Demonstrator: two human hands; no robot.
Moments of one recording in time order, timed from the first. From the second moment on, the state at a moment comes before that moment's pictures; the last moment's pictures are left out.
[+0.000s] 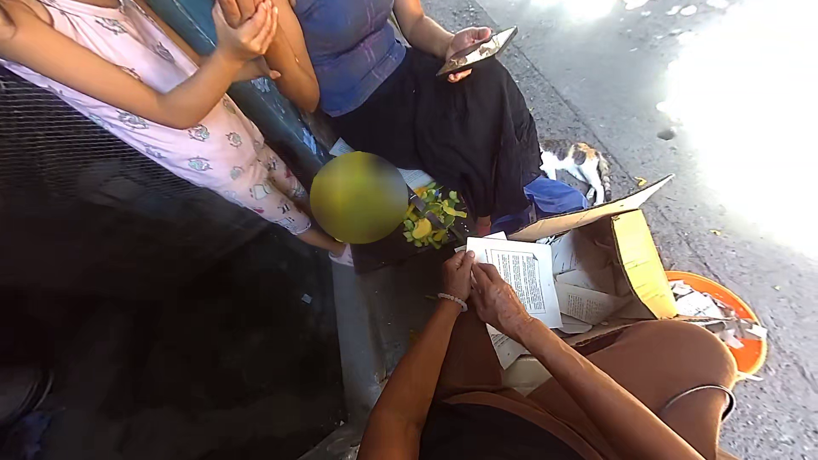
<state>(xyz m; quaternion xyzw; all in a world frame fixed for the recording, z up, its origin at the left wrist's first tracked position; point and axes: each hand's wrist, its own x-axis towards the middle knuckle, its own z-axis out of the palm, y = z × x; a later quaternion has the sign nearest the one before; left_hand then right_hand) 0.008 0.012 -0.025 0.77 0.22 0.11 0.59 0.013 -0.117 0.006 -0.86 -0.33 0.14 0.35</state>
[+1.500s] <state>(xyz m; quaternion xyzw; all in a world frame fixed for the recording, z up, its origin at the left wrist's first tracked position) -0.028 0.022 0.046 0.60 0.32 0.21 0.70 0.172 -0.159 0.111 -0.89 -0.31 0.14 0.31</state>
